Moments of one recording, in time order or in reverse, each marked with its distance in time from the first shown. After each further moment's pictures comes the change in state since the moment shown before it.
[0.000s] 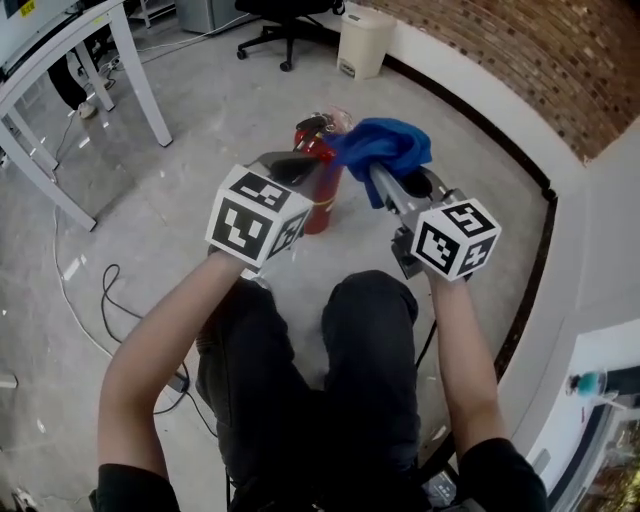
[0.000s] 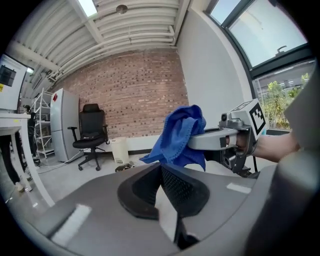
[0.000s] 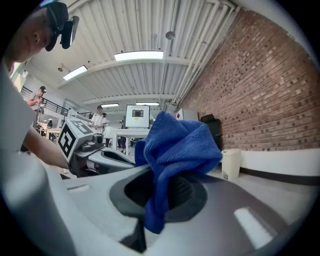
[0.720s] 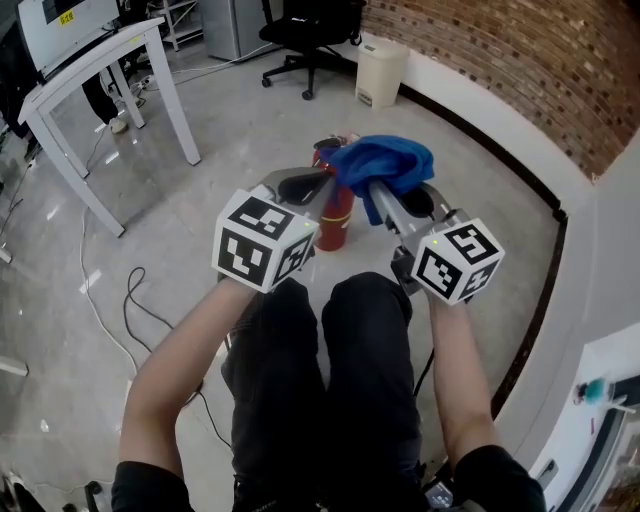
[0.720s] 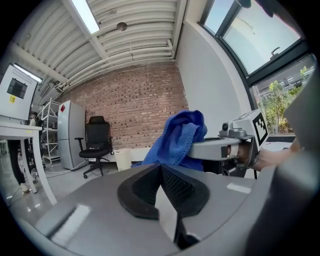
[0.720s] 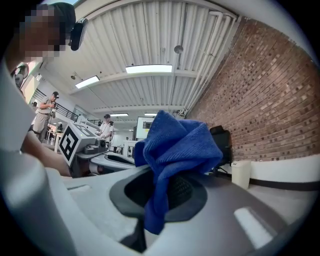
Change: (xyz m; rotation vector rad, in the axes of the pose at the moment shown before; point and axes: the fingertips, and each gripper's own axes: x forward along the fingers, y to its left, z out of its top) left arm -0.063 -0.034 0.048 0.000 -0.127 0.061; right arm -0.038 0.060 0.050 -0.040 -0.131 0.077
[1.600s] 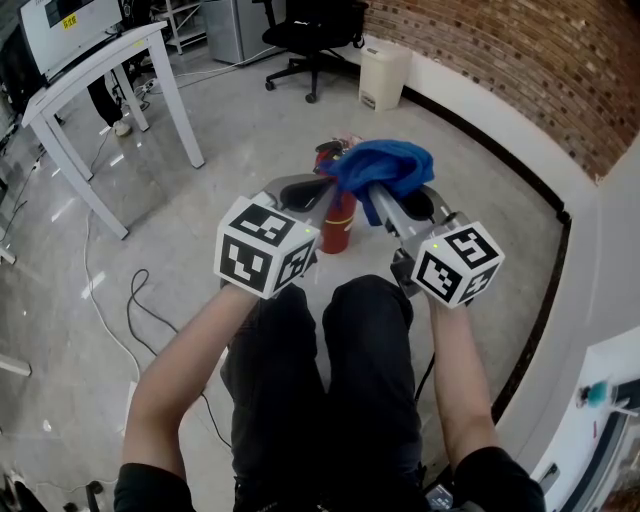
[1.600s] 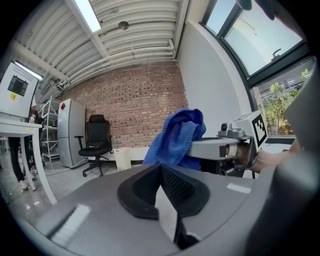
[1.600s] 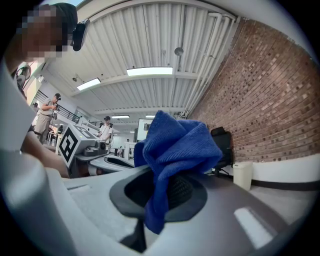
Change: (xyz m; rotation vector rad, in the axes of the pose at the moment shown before) left arm -0.002 -0.004 -0.001 -0.018 0.003 -0.003; right arm 0.001 0.003 0.004 0.001 -0.026 0.016
